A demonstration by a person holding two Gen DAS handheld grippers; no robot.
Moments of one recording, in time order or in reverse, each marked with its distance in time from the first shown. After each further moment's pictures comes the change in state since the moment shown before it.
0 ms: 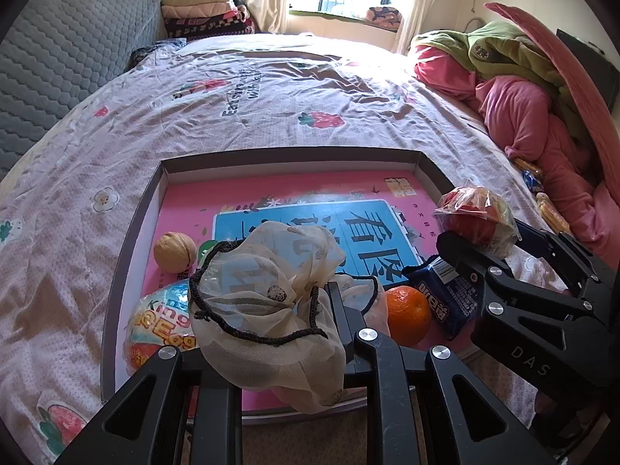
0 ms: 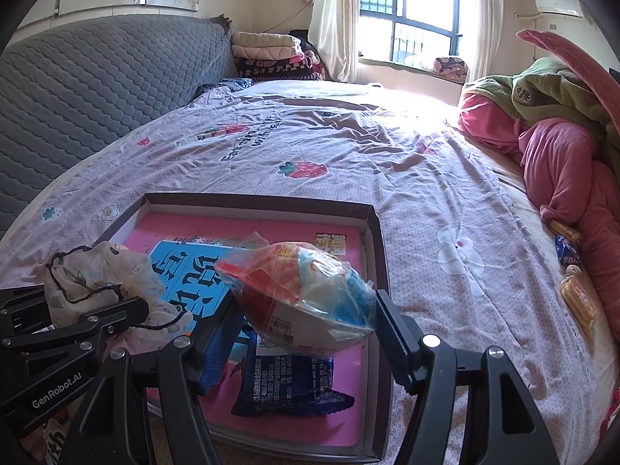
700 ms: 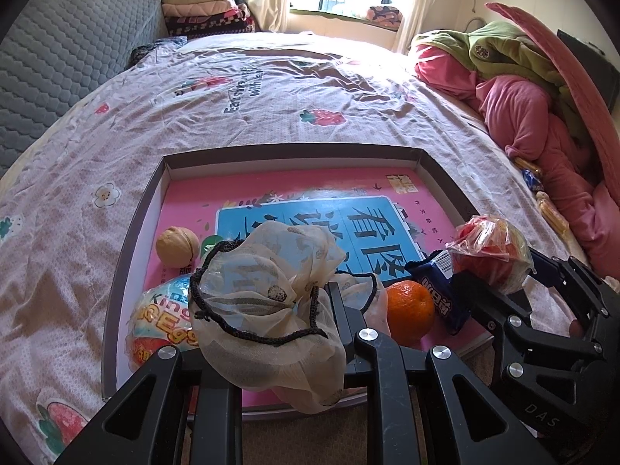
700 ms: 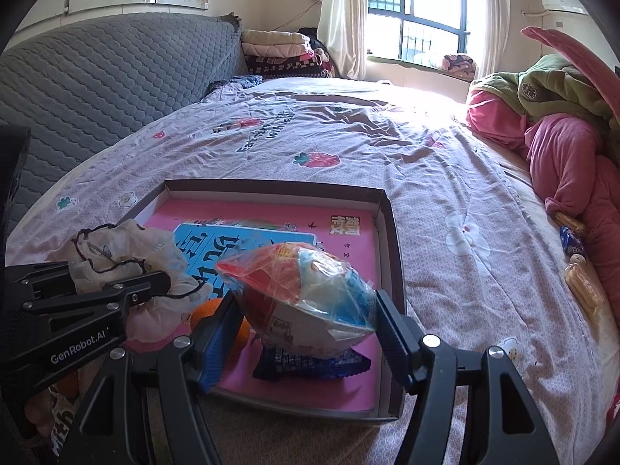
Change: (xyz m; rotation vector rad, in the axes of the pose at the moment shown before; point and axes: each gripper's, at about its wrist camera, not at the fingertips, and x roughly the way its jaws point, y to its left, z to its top) left arm 0.000 0.003 -0.004 -0.006 0.002 -0.002; right arm -0.017 0.007 -0.019 -0.009 0.009 0.037
